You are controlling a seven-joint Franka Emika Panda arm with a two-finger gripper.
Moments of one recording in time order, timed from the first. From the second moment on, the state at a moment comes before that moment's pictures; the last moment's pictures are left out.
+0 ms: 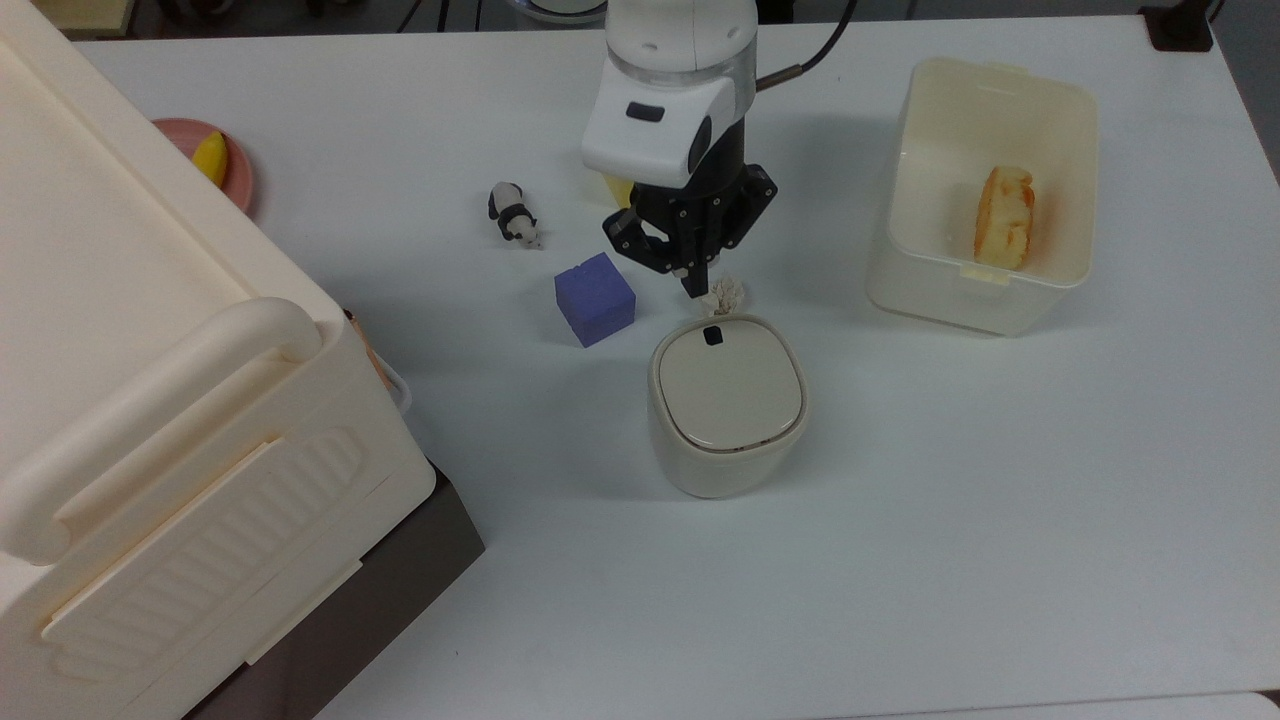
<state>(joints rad) 0.12 0.35 0.07 -1.42 0.04 2.00 -0.23</state>
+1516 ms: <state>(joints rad) 0.10 0.41 0.07 -1.49 0.05 2.01 -0.41</state>
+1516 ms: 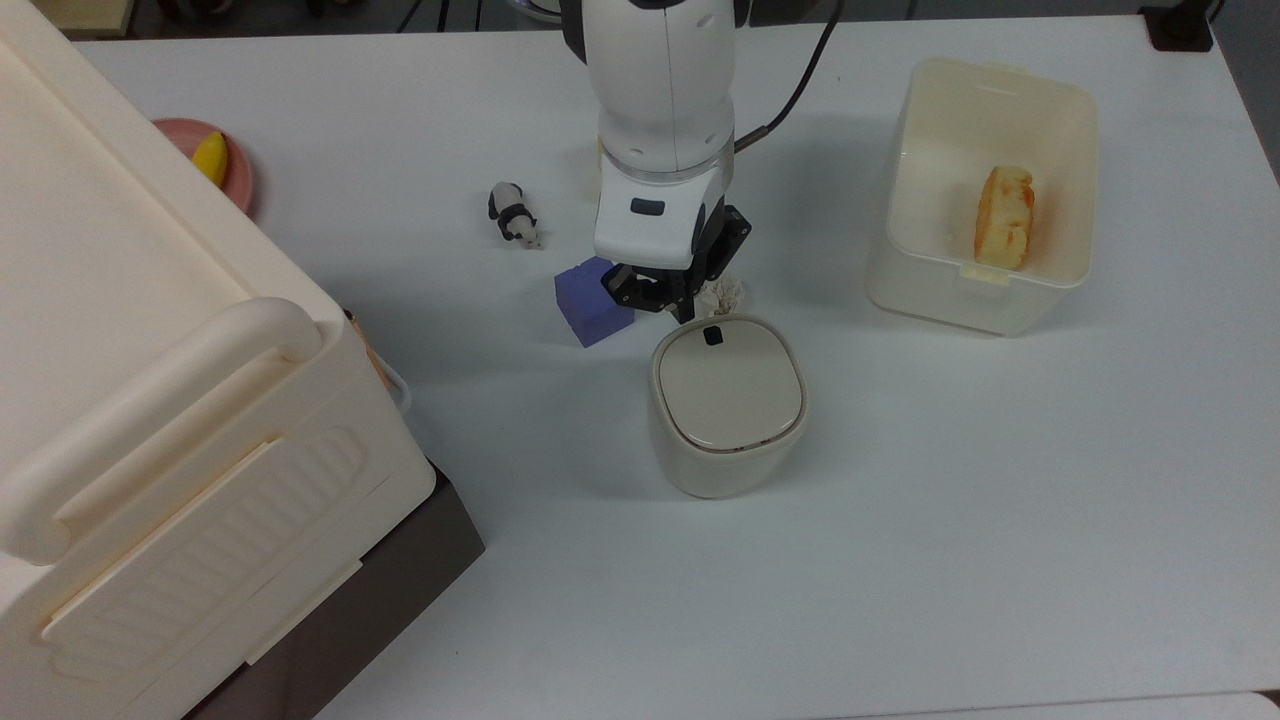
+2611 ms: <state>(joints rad) 0.11 0.45 0.13 -1.48 0.05 2.13 -0.44</state>
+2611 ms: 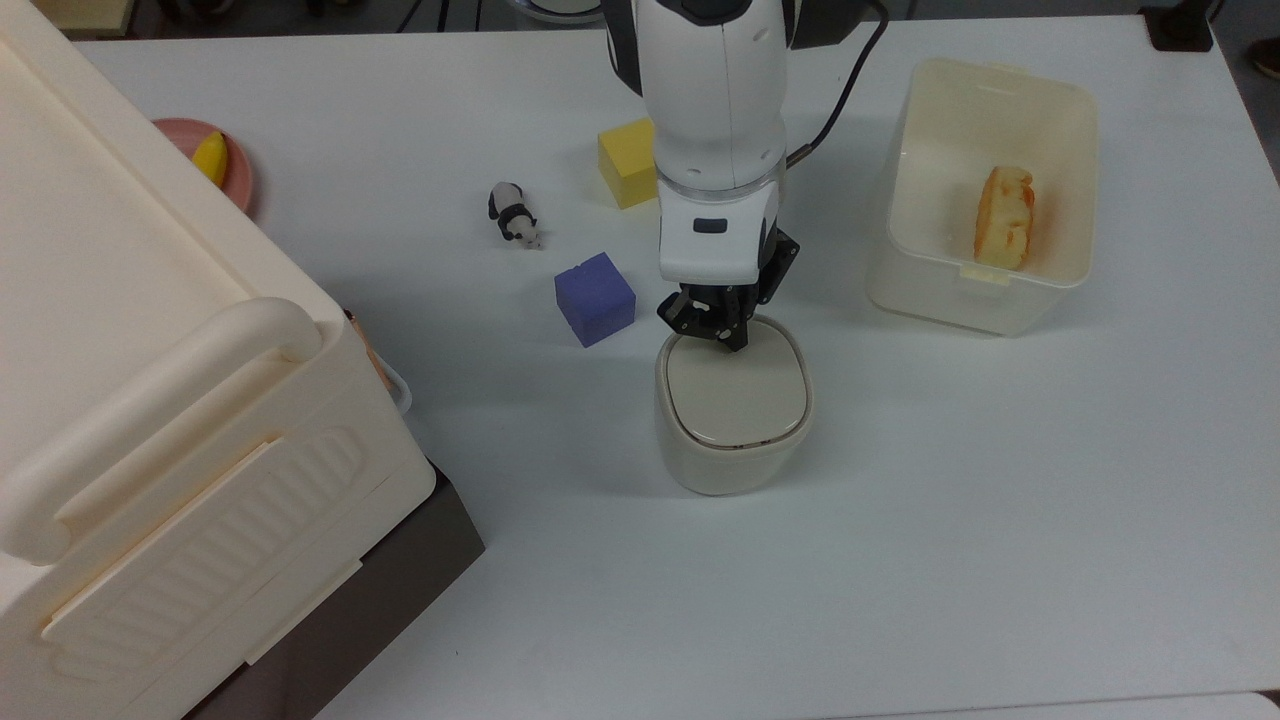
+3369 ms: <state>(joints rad) 0.12 0.45 0.13 -1.48 0.05 2.13 -0.46</state>
